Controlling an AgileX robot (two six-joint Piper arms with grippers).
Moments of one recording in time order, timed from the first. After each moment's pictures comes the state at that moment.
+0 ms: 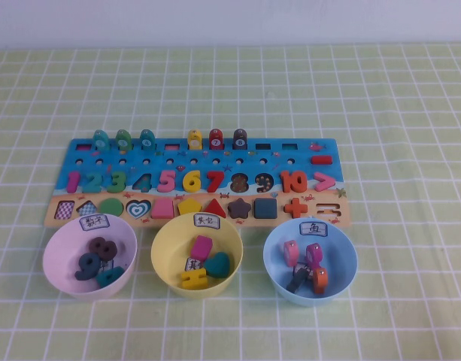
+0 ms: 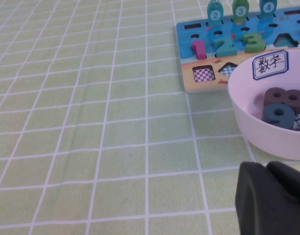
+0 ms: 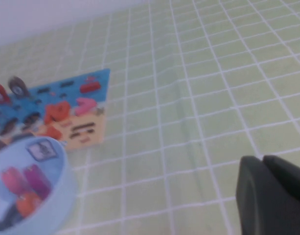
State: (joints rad) right arm -0.01 -0.01 0.03 0.25 0.34 0.05; left arm 0.00 -0.01 0.03 0.02 0.37 0.09
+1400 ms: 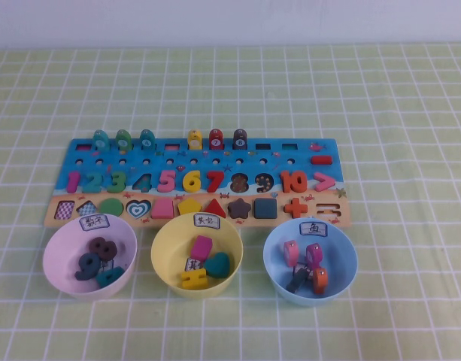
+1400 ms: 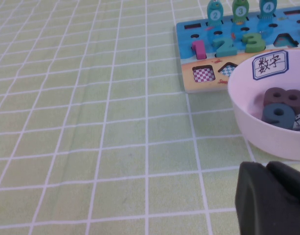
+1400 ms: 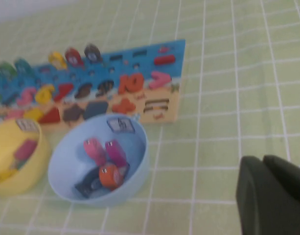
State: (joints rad) right arm -0.01 0.36 -0.25 0.74 0.47 -0.36; left arm 0.00 -0.01 0.03 0.02 0.37 0.09
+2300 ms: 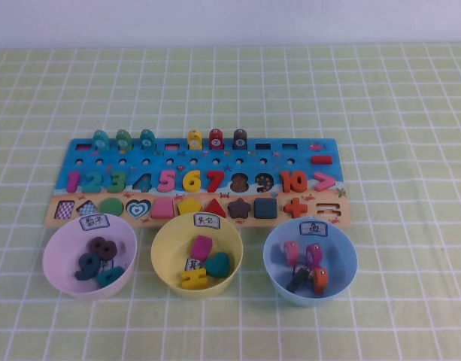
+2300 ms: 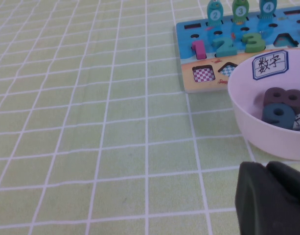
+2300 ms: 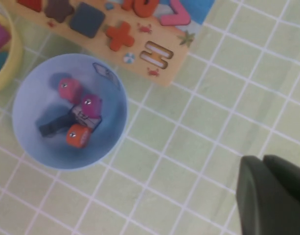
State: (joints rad) right arm 0.05 1.28 -1.17 0.36 1.06 -0.47; left arm 0.00 -0.01 0.03 0.02 0.37 0.09
